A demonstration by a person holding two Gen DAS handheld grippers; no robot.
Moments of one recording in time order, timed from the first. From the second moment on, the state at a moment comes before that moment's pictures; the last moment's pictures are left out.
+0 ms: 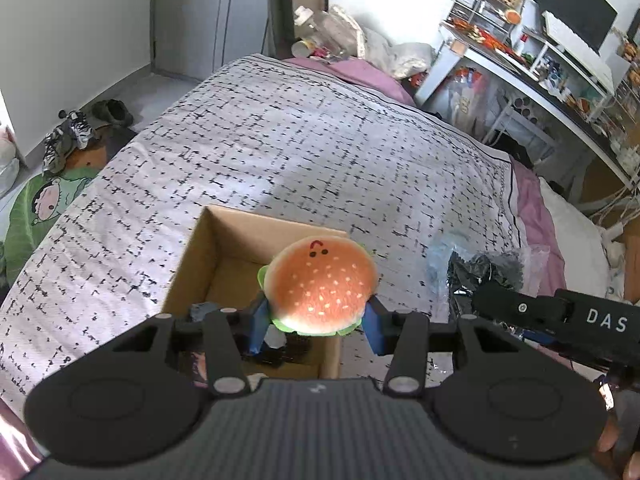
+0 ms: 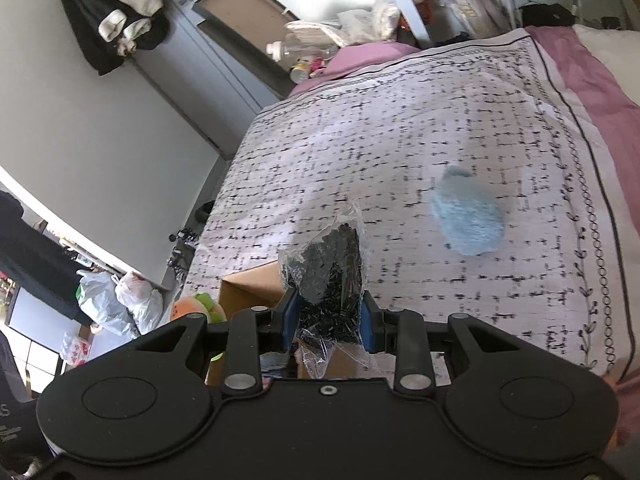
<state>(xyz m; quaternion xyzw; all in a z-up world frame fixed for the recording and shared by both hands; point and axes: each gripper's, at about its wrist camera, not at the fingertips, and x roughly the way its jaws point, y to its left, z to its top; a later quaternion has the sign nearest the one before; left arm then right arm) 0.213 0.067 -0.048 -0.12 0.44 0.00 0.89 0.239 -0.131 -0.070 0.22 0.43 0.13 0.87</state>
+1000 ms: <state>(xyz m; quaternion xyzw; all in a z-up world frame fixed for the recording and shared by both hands) 0.271 0.142 -0.093 -0.17 0.47 0.02 0.87 0.284 -0.041 -0.092 0.19 0.47 0.14 0.85</state>
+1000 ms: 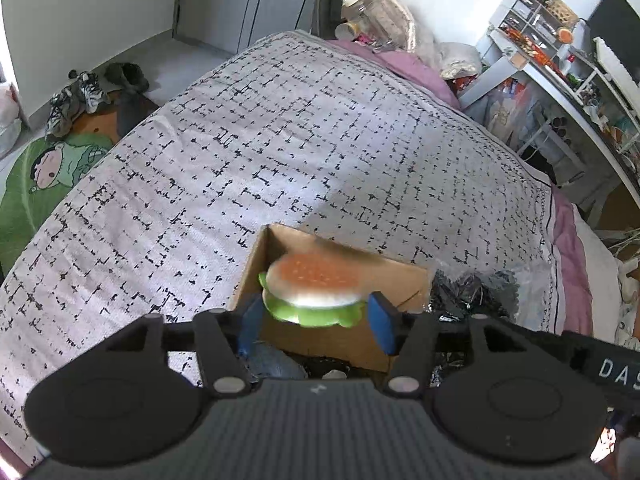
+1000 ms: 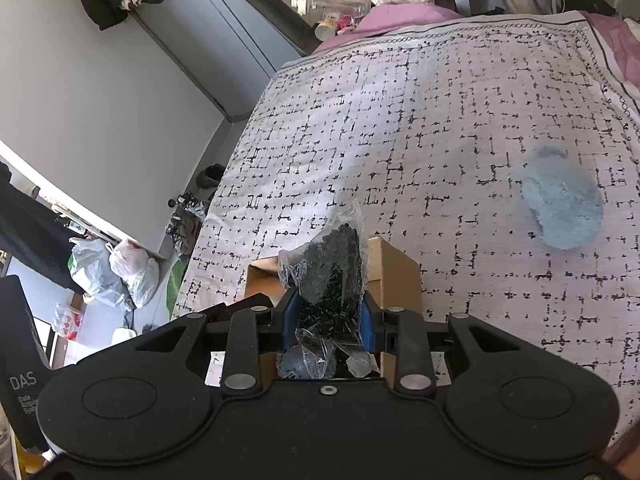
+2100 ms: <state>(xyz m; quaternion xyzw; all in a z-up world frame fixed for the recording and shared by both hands) 0.243 0.116 -0.067 -0.15 0.47 0.03 0.87 0.262 -0.095 -0.080 0.16 0.45 0.13 0.87</state>
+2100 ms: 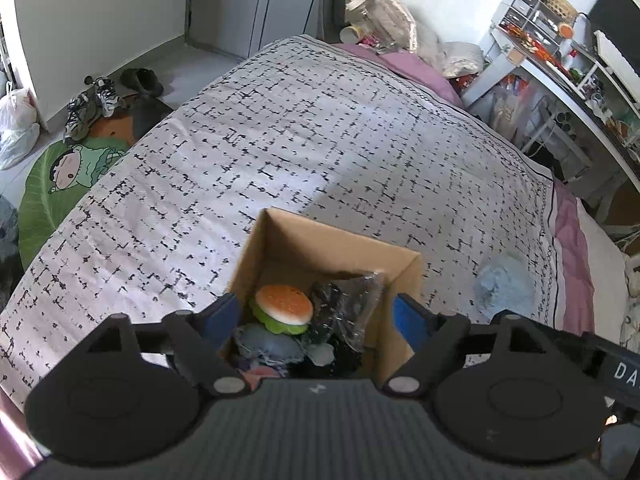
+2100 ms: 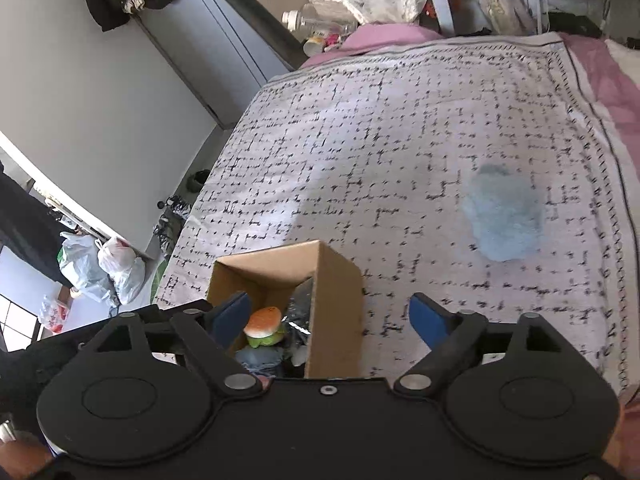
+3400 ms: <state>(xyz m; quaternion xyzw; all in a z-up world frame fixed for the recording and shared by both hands) 0.275 -0.027 -0.059 -0.10 0.45 0.02 0.89 0.298 -0.268 -0.117 0.29 0.43 0.06 0.85</state>
